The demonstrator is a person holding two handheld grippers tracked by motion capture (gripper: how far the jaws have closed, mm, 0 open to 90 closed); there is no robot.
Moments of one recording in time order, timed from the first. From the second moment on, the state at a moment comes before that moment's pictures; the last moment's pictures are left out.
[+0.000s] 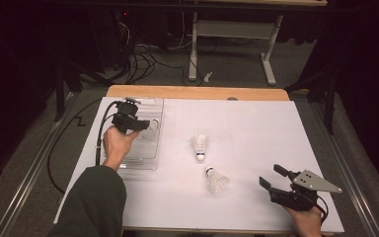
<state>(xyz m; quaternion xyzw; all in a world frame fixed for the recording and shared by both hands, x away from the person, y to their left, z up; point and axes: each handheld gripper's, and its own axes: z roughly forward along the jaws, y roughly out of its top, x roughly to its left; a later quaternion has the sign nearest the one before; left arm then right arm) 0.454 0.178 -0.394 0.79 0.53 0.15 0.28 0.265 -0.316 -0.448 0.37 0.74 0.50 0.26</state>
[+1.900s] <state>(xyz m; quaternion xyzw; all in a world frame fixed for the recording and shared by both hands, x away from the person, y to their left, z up) 0.387 0.177 -0.379 0.77 0.47 0.20 0.39 0.265 -0.318 -0.448 0.38 0.74 0.50 0.26</state>
